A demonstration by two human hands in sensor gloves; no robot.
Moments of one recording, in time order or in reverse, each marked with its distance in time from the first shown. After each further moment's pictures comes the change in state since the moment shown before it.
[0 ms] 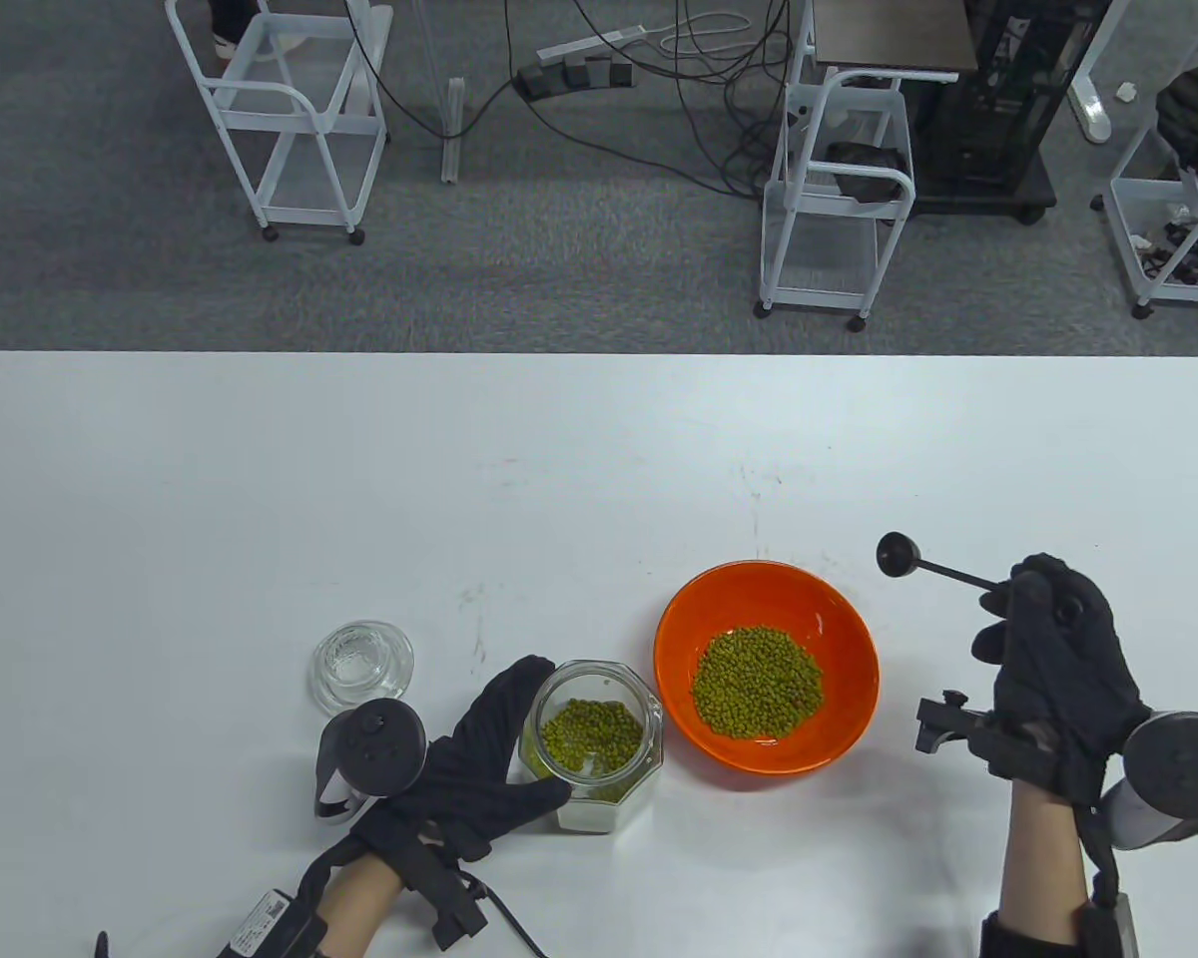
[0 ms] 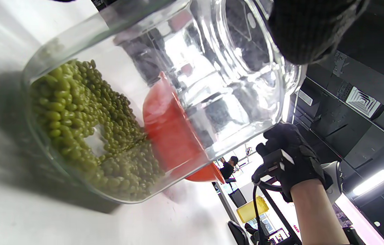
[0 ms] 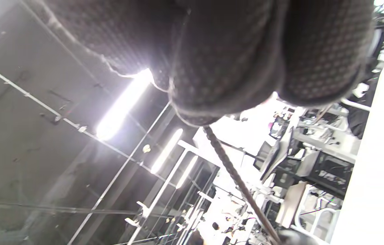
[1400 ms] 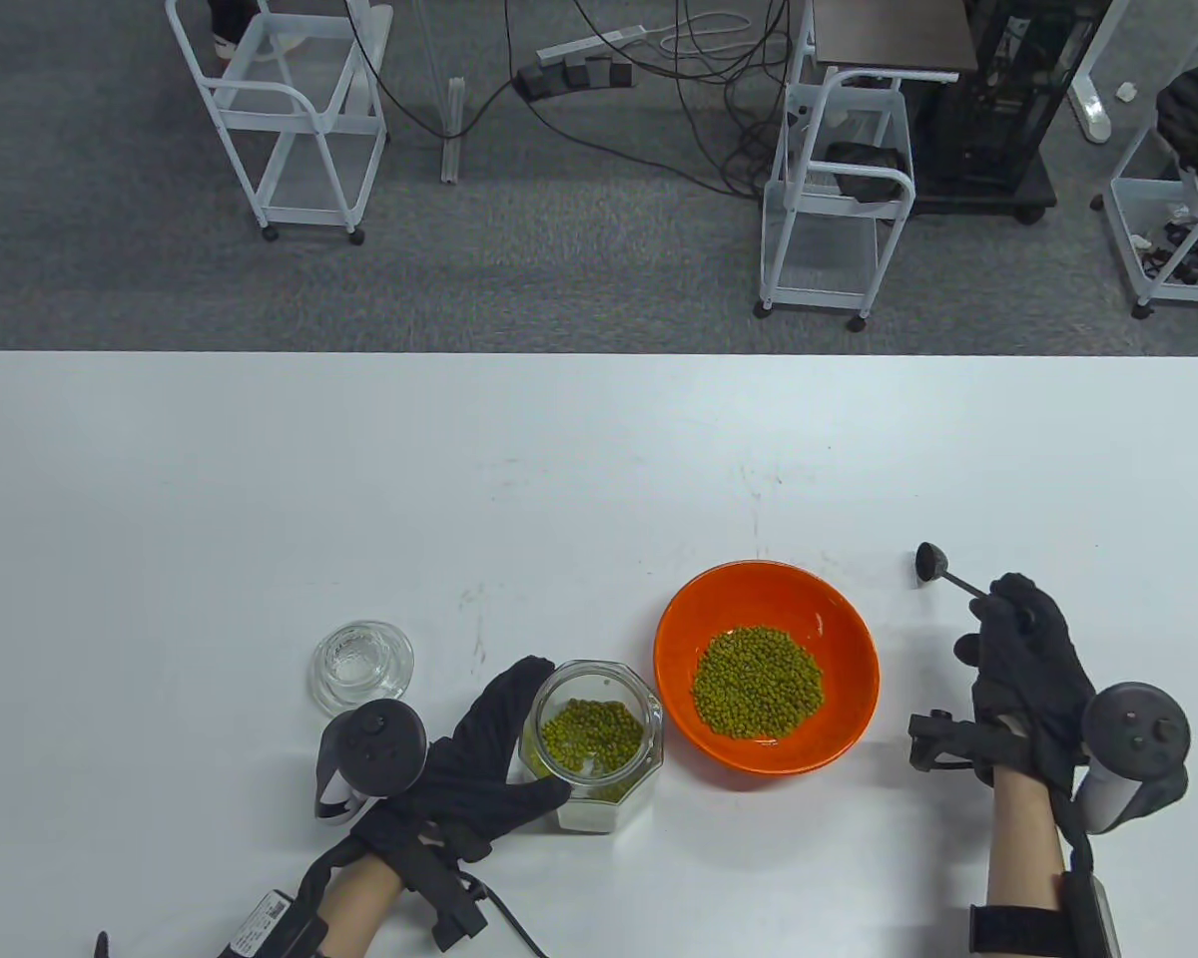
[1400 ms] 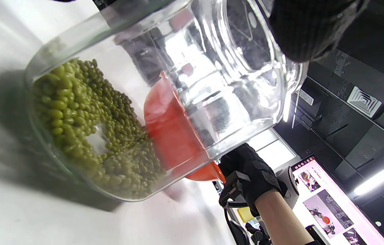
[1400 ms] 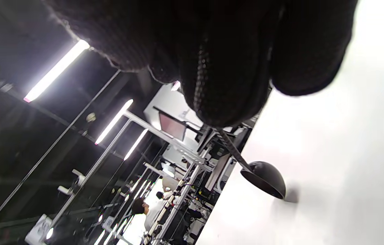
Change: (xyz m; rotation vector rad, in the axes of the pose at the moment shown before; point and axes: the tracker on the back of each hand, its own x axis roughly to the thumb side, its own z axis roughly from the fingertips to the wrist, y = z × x) left_hand 0.000 0.000 0.000 -0.001 0.003 -0.001; right_hand -0.077 0.020 0.004 0.140 0.143 0.188
